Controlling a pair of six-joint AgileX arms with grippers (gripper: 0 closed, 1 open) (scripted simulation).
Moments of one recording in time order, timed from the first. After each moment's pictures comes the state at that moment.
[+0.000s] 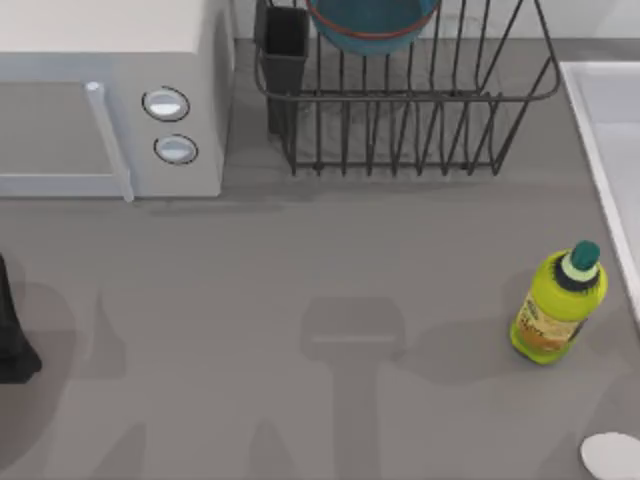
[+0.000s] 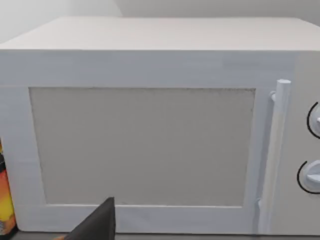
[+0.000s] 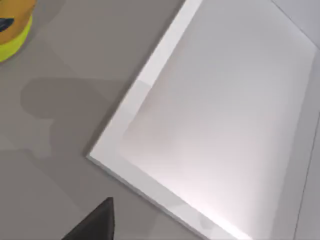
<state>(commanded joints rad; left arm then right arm) 0.00 0.00 0.00 0.00 0.00 0.00 -0.02 0.54 0.34 -0.46 0.00 -0.71</state>
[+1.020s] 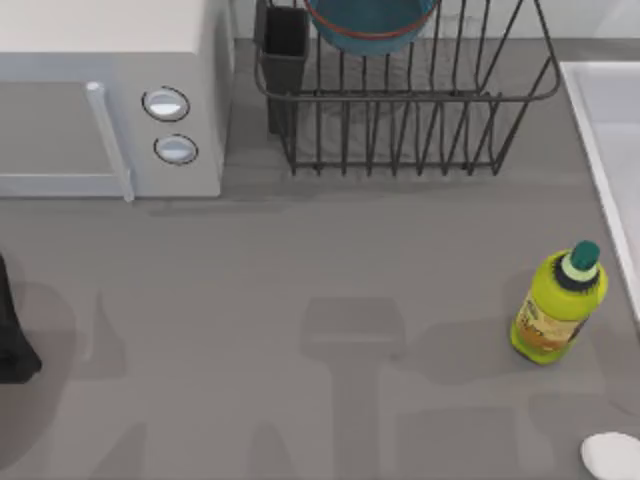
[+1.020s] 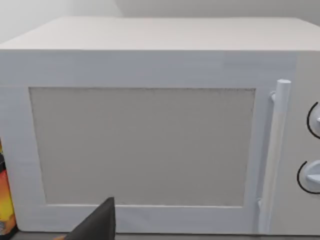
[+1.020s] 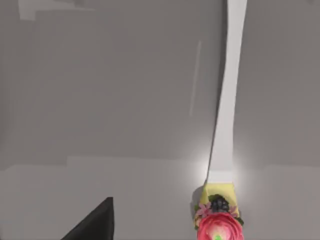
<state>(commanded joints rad) 0.00 0.00 0.00 0.00 0.00 0.00 -0.06 1.27 0.79 -1.09 0.01 -1.66</state>
